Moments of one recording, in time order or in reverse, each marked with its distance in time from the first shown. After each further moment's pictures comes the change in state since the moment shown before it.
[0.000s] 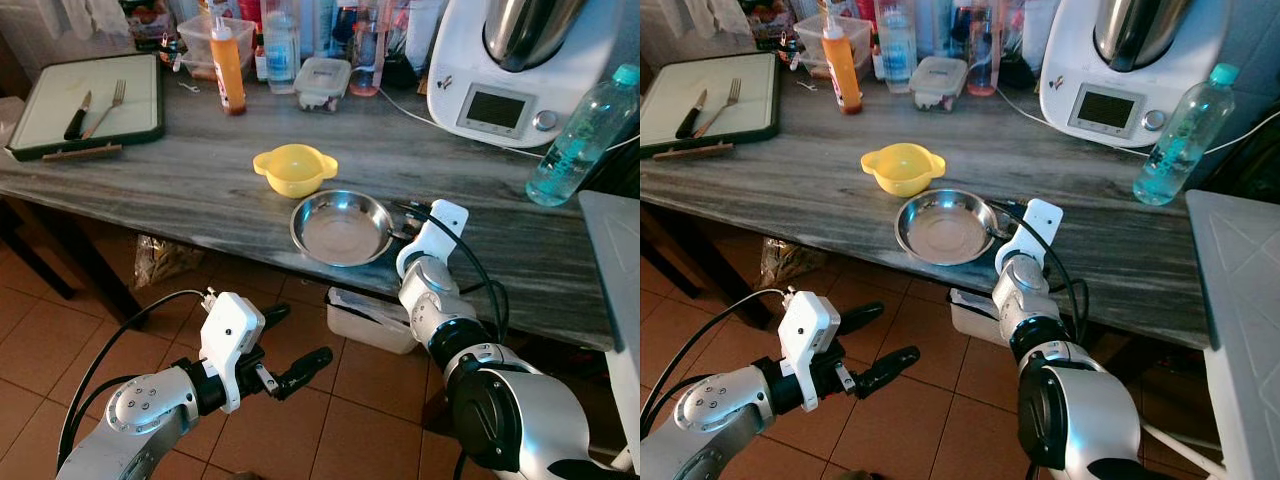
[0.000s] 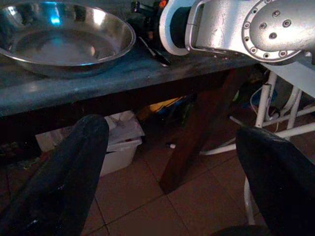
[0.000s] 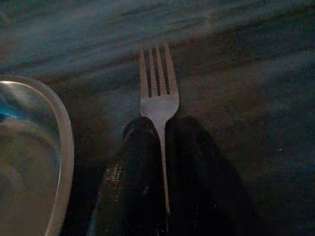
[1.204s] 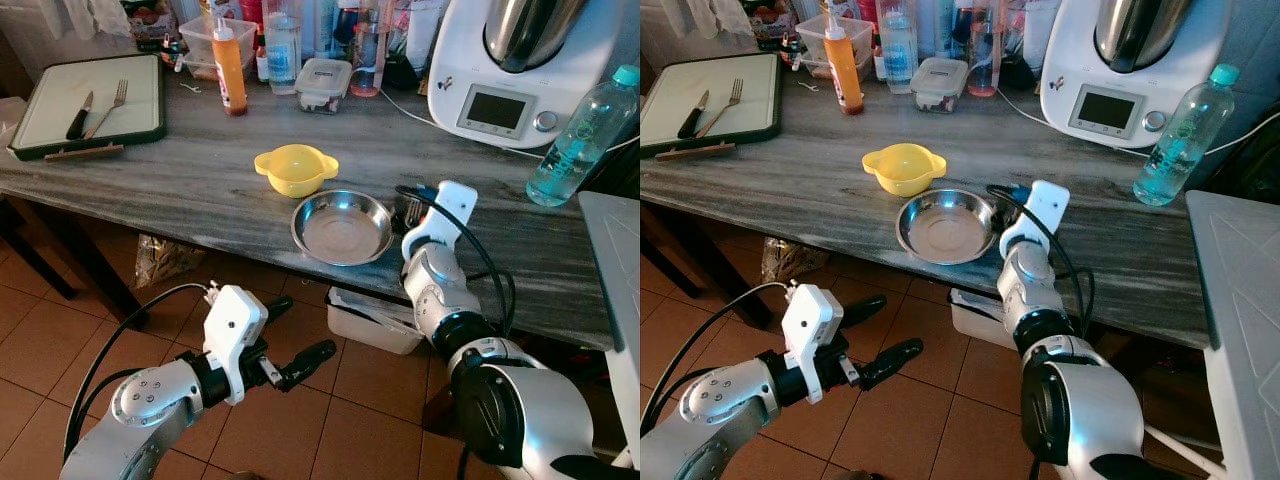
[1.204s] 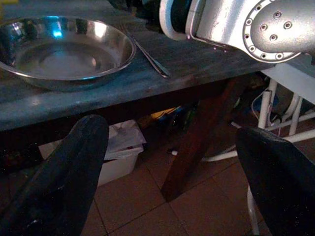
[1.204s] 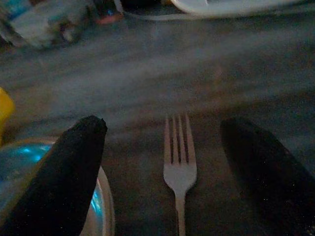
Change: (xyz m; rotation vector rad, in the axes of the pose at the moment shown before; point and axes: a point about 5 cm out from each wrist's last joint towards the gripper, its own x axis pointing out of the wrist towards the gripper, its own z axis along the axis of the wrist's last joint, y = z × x) left arm 0.006 0.002 0.006 0.013 -0.028 0.001; right arm 0.001 0.008 0.030 -0.070 -0.193 0.090
